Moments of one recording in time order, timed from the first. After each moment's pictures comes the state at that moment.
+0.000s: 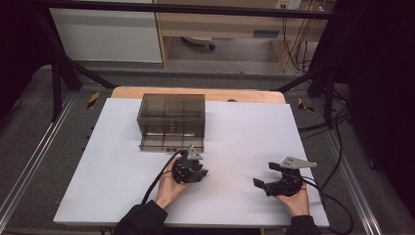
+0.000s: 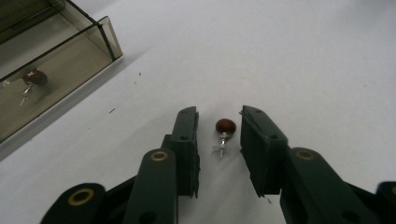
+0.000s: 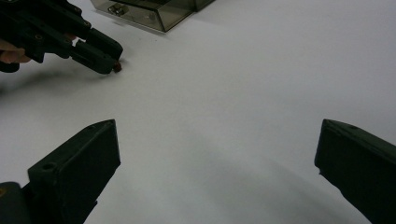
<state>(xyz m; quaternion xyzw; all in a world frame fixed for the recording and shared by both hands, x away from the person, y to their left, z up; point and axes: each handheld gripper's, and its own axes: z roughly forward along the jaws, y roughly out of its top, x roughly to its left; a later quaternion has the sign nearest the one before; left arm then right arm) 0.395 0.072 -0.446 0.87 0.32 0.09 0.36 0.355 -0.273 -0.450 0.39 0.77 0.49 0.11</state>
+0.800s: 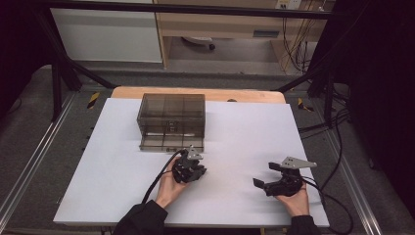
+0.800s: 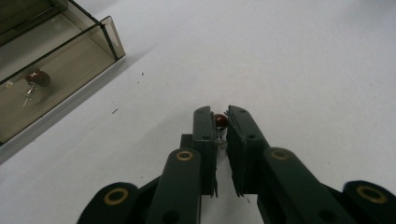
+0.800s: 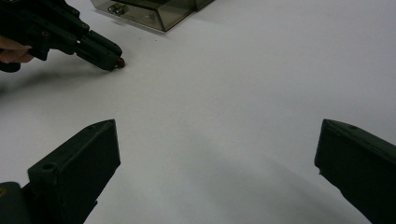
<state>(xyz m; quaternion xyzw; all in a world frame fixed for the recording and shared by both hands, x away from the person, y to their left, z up) 0.396 0.073 -0.446 0.87 0.32 0.09 0.36 0.355 -0.273 -0.450 0.39 0.77 0.49 0.11</state>
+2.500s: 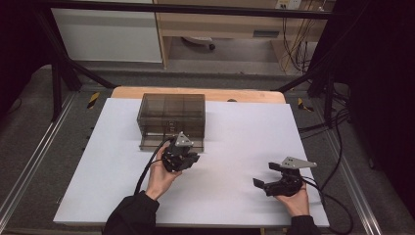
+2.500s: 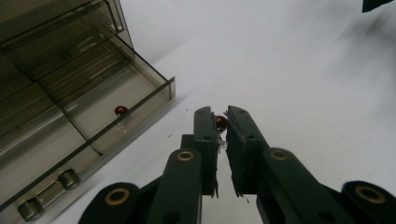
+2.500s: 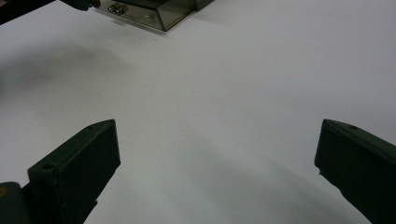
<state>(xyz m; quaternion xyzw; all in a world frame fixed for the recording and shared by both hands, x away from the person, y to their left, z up) 0.403 0.097 -0.393 0.85 0.34 0.11 0.38 0.355 -0.273 -0.450 0.39 0.77 0.49 0.11</state>
